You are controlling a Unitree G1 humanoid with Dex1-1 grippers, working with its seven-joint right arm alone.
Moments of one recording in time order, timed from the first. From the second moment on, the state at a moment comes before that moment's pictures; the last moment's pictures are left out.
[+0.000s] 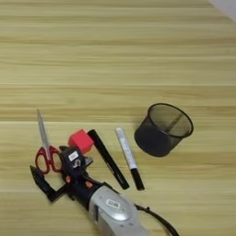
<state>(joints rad) 0.36 -0.28 0.17 -0.39 0.15 0.36 0.49</state>
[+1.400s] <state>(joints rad) 0.41 -0.30 0.23 -0.51 0.23 0.48 0.49</state>
